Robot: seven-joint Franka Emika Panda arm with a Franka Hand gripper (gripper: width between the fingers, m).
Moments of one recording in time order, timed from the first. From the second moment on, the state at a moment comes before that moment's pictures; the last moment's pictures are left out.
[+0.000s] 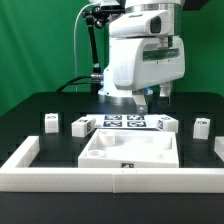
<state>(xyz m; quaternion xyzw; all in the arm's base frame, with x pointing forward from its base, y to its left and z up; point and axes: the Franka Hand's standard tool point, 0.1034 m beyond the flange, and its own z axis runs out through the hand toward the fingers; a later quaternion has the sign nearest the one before) 0.559 0.017 0.097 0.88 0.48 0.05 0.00</state>
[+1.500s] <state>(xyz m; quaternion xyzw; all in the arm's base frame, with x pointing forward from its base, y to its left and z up) 0.554 0.016 0.089 0.82 0.57 0.02 0.03</state>
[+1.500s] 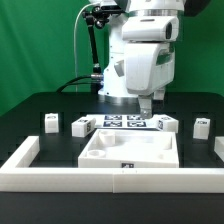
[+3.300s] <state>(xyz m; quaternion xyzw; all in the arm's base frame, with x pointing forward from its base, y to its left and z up) 0.478 0.015 0.039 0.75 0.66 0.01 0.01</state>
